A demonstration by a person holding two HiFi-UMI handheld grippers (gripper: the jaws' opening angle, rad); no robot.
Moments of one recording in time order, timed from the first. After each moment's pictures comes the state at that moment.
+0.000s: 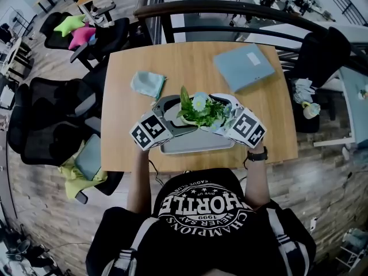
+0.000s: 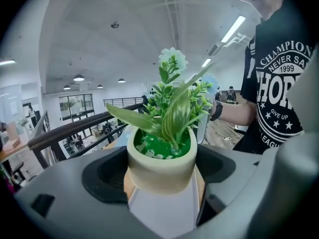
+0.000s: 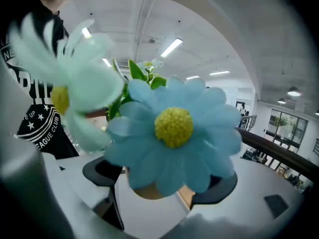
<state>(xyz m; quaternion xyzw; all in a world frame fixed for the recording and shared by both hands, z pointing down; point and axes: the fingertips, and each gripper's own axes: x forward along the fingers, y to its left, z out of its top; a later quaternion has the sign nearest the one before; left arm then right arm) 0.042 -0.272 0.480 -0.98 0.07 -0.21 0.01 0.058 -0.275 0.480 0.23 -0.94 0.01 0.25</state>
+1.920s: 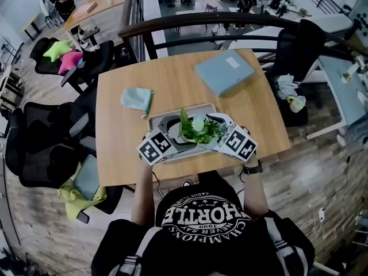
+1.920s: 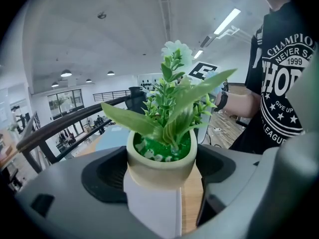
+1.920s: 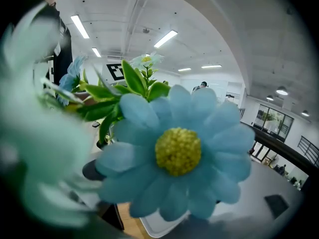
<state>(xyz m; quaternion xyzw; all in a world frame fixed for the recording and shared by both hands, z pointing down) 0.063 -0.200 0.512 -0.96 0.01 -0.26 0.02 0.075 -0.200 0.505 0.29 -0.91 0.03 0.29</state>
